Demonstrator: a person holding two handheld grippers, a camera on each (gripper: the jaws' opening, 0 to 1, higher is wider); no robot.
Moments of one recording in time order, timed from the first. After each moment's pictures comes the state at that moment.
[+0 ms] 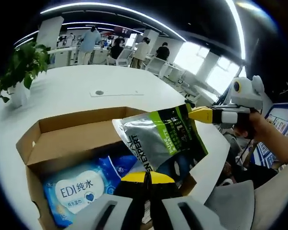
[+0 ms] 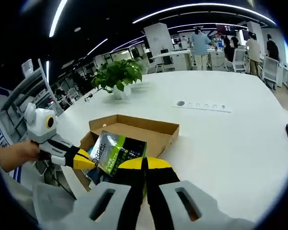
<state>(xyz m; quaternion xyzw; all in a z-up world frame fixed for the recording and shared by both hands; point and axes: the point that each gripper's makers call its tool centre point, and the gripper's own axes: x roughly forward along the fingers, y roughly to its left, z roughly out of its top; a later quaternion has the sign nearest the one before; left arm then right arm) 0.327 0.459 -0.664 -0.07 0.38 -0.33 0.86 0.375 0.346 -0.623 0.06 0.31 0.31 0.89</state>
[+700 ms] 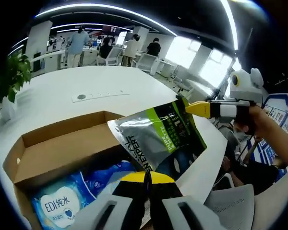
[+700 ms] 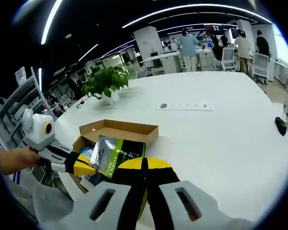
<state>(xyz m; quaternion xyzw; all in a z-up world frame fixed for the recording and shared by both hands) 0.333 0.396 -0.665 -0.04 0.38 -0.36 0.85 0.381 0.280 -0.620 0.08 0.31 0.27 0.91</state>
